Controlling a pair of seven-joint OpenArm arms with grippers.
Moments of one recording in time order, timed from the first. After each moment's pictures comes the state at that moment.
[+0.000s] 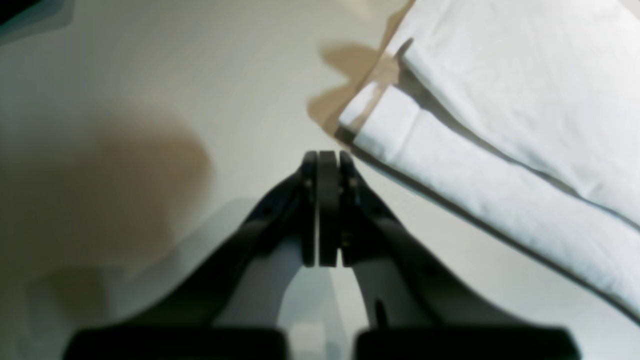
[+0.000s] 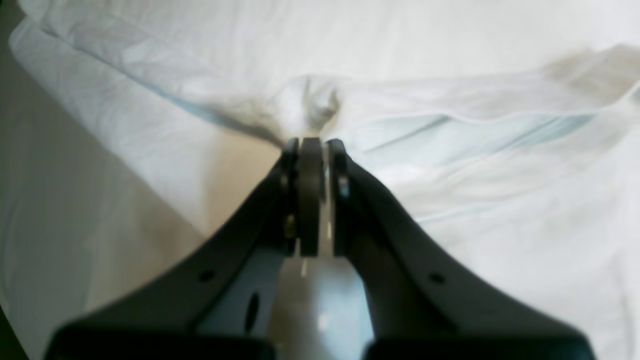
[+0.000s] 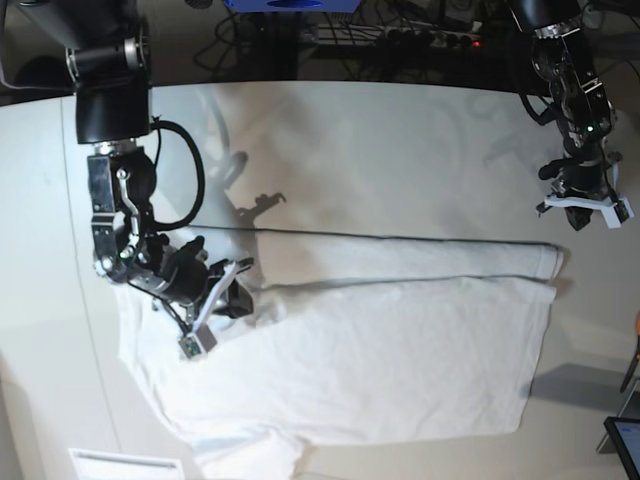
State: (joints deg) left arm 13.8 -18.7 -29.7 91.1 -27.5 0.8 26.7; right arm 15.6 6.0 -4.0 76.6 27.0 26.8 -46.0
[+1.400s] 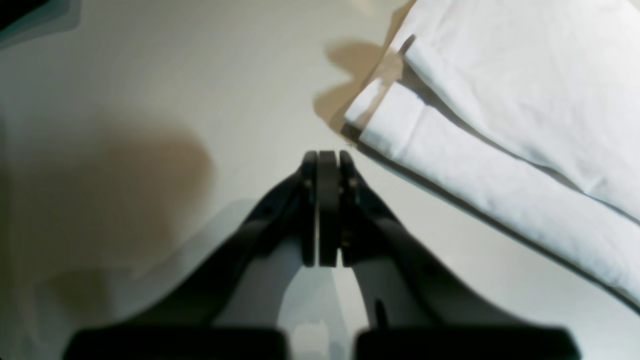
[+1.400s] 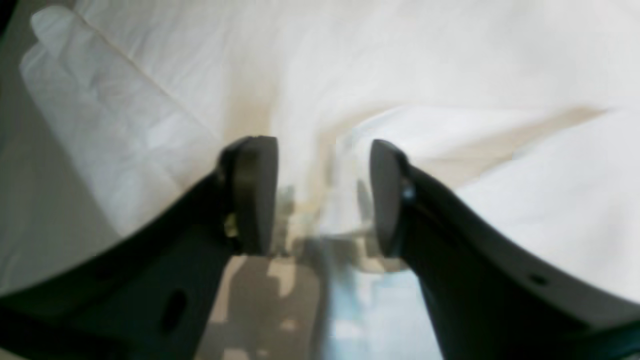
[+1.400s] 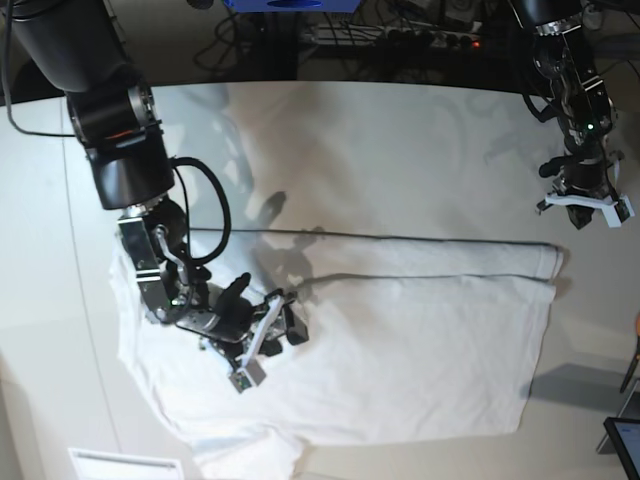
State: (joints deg) left arm 14.2 -19.1 -29.5 92.0 -27.1 0.7 27.0; right arm 28.0 5.7 -17.5 59.7 27.0 26.6 -29.8
